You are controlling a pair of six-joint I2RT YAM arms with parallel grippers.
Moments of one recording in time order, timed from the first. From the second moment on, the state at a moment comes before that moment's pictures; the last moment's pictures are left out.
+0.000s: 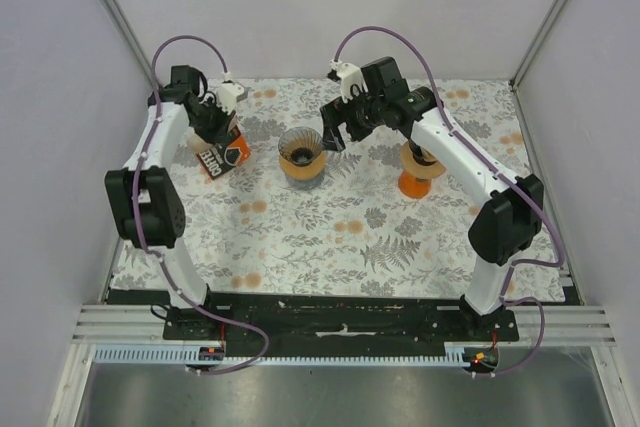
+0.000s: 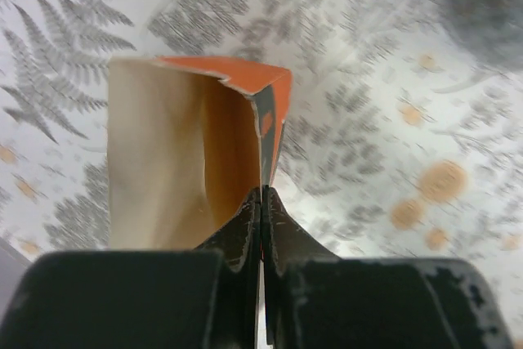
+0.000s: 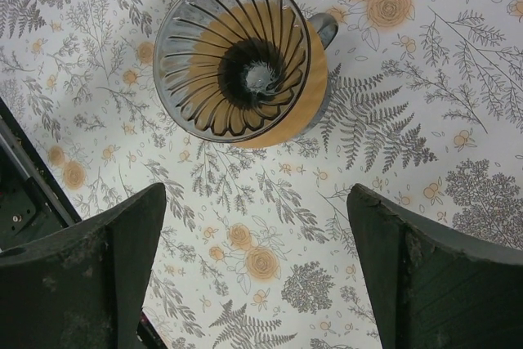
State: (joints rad) left arm 0.04 1.95 1.74 -0.87 0.36 0.74; right arm 0.53 1.84 1.81 -0.71 -0.40 -0.03
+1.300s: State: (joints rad) left arm -0.11 1.49 1.39 -1.13 0.26 0.58; right arm 0.53 1.81 1.76 -0.73 -0.42 -0.05
